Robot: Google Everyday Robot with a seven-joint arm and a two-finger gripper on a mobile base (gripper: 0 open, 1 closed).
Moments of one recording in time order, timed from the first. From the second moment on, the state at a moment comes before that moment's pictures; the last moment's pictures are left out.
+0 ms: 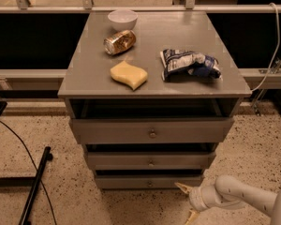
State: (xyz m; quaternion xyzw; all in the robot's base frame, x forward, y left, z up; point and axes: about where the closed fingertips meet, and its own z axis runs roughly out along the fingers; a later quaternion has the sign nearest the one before) arm 0.458 -0.189 0.258 -0.70 0.62 0.19 0.30
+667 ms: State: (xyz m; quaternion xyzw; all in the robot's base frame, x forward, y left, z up) arm 0.510 -0.200 0.228 -0.68 0.64 0.17 0.32
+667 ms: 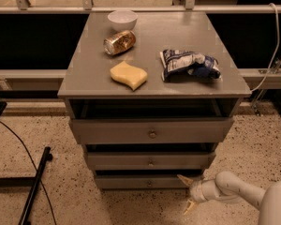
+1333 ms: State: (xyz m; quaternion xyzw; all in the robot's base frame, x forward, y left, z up) arm 0.551 -0.213 0.201 -0.66 0.65 0.15 0.34
